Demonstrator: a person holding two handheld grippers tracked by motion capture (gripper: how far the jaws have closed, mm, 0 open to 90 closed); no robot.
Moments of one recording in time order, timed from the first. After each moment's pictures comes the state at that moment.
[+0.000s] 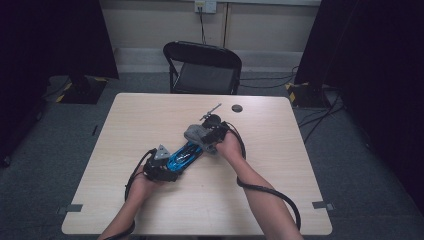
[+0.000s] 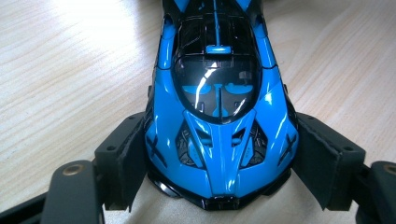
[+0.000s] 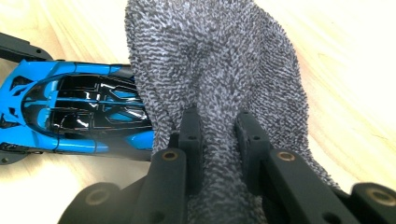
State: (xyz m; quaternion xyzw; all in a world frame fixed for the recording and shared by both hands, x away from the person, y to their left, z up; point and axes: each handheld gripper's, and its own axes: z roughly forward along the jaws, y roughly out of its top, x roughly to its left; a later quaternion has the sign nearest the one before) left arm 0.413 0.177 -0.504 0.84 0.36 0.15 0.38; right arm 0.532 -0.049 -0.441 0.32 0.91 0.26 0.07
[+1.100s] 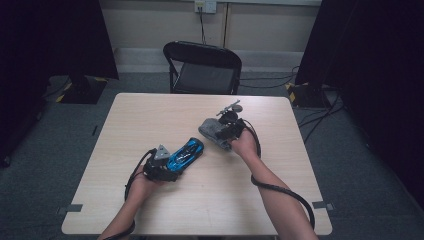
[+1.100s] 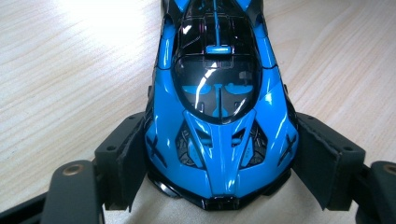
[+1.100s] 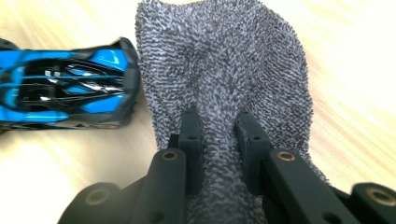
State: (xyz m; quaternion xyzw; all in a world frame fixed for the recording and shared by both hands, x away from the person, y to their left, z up) left arm 0.413 0.177 -0.504 0.84 0.36 0.15 0.38; right arm 0.532 -0.097 -0.423 0.35 0.89 0.27 0.10
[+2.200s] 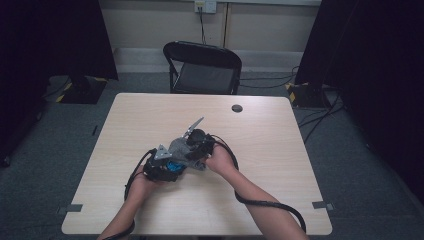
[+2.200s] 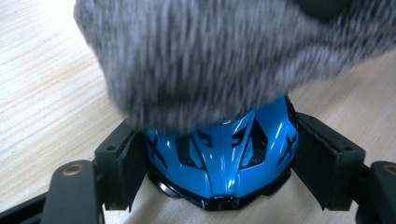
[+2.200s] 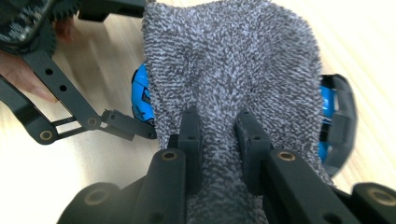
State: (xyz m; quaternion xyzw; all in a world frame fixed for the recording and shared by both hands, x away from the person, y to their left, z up) left arm 0.413 0.177 -0.504 0.84 0.36 0.15 0.38; right arm 0.473 -0.004 -0.435 0.21 0.94 0.27 0.04
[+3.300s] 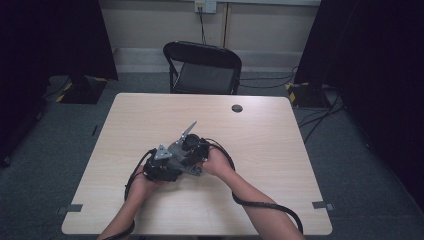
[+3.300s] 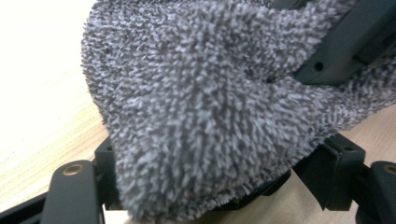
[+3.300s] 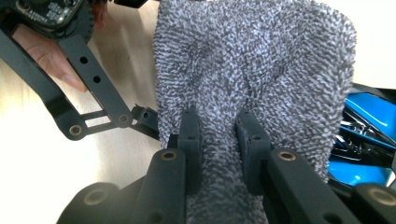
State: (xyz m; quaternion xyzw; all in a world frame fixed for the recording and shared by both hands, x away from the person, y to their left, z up) left arm 0.413 0.177 -0.504 0.84 0.36 0.15 0.38; right arm 0.469 0.007 -0.444 0.16 0.95 0.26 0.00
